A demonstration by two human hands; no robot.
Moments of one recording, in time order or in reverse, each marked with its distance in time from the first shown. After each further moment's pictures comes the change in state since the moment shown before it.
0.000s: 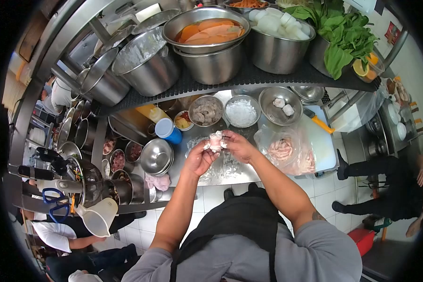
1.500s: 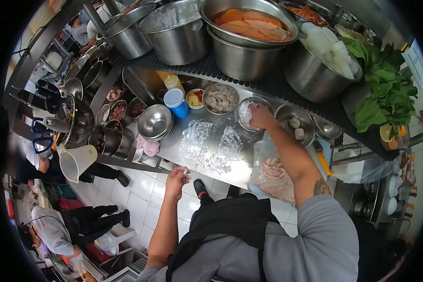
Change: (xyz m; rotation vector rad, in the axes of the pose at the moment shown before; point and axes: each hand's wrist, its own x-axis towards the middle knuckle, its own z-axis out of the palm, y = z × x) left_hand -0.125 -0.110 -0.036 0.323 0.866 0.237; right_hand 0.112 -0.079 -0.138 -1.996 -0.152 -0.062
